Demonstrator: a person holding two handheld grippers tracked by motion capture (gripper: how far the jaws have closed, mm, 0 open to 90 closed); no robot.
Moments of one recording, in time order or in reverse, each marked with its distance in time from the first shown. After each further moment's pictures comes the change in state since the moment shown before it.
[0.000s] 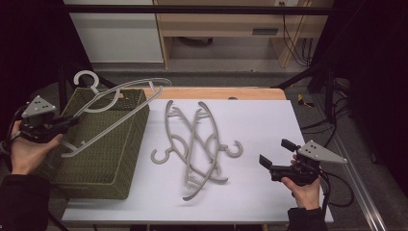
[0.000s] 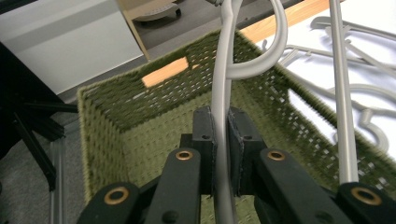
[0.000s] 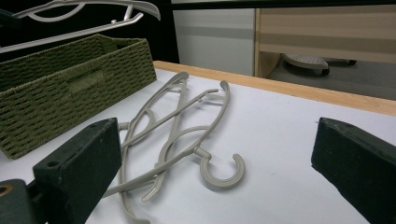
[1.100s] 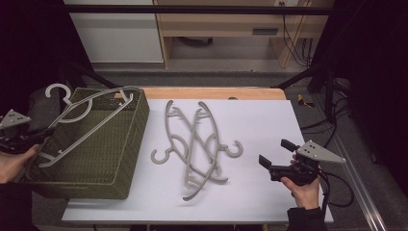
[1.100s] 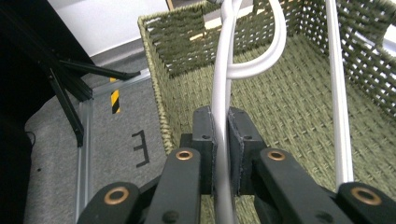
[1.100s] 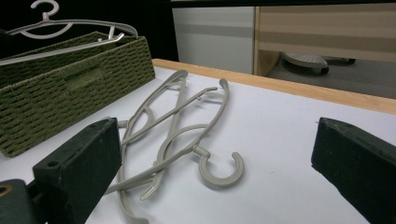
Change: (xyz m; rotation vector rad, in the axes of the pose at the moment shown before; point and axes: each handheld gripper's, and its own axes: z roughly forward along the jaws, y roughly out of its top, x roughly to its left) left arm 0.050 -0.061 -0.004 0.080 0.105 -0.080; right arm 0.000 -0.001 0.002 0.007 -0.003 -0.002
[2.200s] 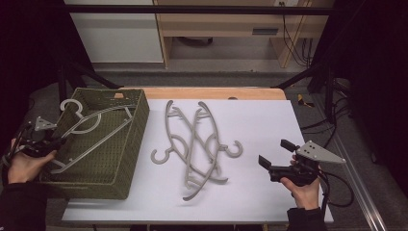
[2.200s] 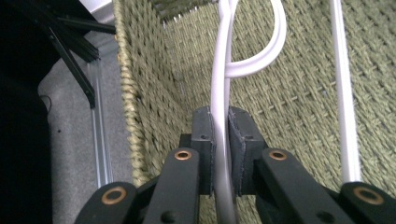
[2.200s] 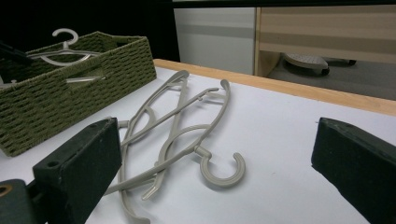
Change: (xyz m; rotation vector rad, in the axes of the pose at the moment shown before) left arm -0.021 -0.014 0.043 0.216 0.051 0.056; right arm 0.002 0.001 -0.001 -0.002 0.005 -0.006
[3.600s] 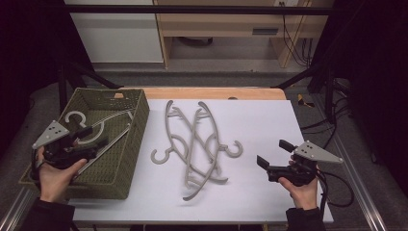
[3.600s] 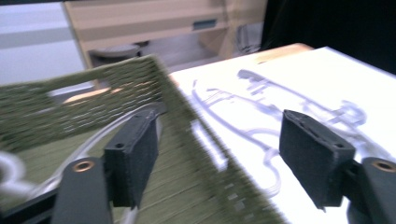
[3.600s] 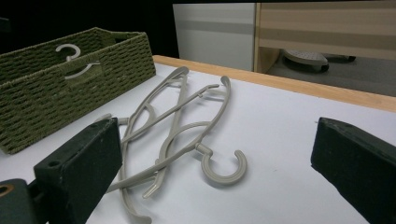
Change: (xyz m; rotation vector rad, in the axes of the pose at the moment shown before) left arm -0.109 0.031 -0.065 -0.538 -0.359 -0.135; right arm 0.003 0.000 0.003 0.018 -0.006 0.001
